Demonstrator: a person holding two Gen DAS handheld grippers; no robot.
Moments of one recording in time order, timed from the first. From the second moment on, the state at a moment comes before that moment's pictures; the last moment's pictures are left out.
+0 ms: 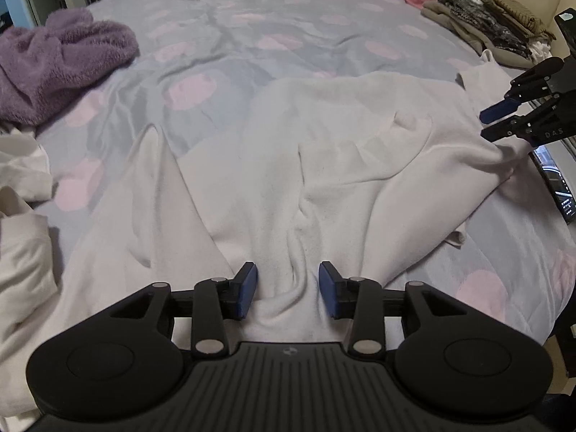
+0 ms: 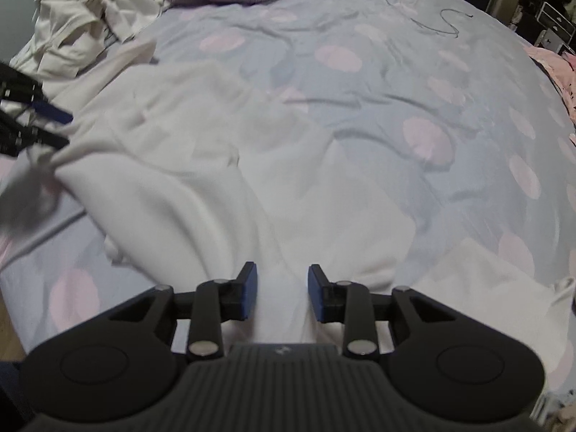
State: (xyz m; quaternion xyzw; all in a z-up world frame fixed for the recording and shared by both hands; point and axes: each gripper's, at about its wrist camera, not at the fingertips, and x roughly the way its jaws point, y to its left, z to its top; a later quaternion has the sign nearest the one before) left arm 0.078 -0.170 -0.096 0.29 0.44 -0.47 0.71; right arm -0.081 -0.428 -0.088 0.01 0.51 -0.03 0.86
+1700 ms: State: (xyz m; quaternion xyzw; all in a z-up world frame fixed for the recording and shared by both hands) left arm -0.081 -0.001 0.339 -0.01 -0.13 -0.47 0.88; right arm -0.321 -0.280 0.317 -0.20 -0.10 -0.27 0.94
